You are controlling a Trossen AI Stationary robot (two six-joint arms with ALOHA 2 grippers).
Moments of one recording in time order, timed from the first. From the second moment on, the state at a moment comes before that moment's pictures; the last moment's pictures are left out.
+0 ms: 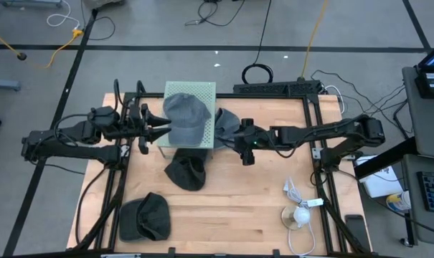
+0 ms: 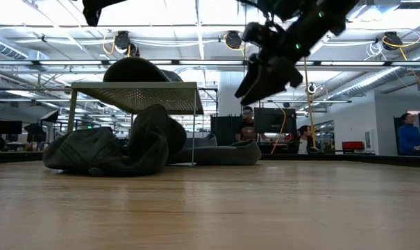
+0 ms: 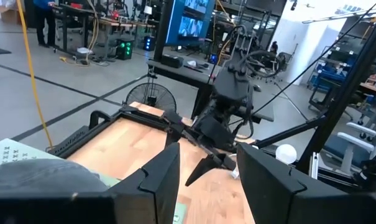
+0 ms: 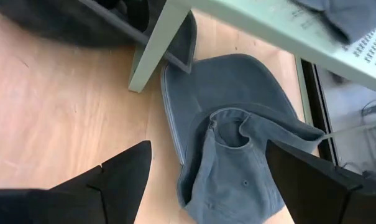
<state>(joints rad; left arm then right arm) 0.13 0.61 0.70 -0.11 -0.01 -0.25 -0.05 1.48 0.91 -0.15 0.24 -0.37</state>
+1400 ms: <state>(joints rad) 0.13 0.61 0.70 -0.16 0.00 -0.25 -0.16 1.81 0.82 0.25 0.21 -0.56</state>
